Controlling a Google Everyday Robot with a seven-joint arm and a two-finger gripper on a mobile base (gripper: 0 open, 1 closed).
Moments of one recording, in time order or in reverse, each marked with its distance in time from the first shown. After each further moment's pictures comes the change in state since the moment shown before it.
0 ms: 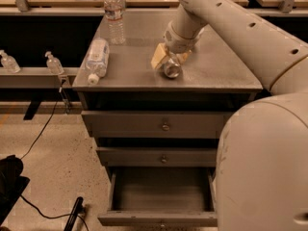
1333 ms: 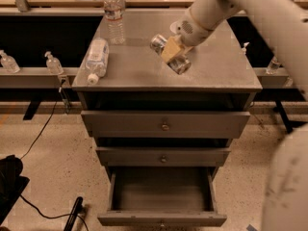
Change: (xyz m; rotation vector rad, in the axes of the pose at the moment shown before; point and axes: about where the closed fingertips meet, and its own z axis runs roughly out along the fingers) arm 0.024 0.031 -0.070 -0.214 -0.103 -0.306
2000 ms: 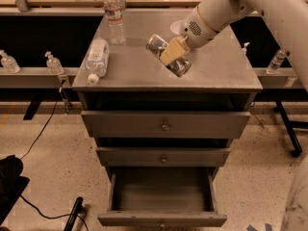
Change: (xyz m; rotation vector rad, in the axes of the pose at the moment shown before) arm 0.010 0.029 -0.015 -0.117 -0.049 -0.142
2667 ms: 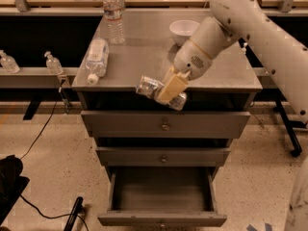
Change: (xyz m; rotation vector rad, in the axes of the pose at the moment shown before) arm 0.070 0.072 0.040 -0.393 0.122 -0.346
